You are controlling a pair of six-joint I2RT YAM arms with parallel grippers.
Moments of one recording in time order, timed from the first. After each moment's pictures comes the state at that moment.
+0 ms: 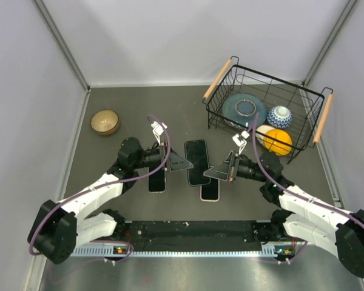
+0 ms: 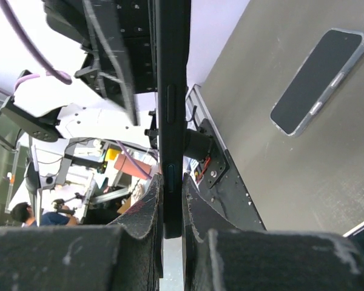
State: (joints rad) left arm -0.54 1.08 0.53 0.52 0.87 -1.00; right arm 0.61 0.92 0.32 0.62 -0.70 1.06
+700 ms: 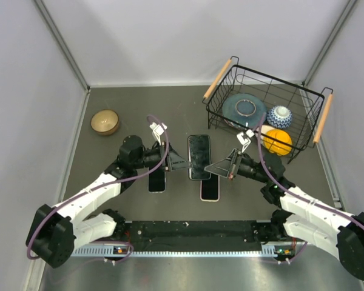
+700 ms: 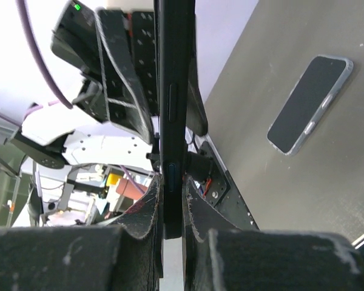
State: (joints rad) left arm -0.54 1.06 0.59 0.30 0.79 -0.96; right arm 0.61 0.90 0.31 0.64 -0.62 1.10
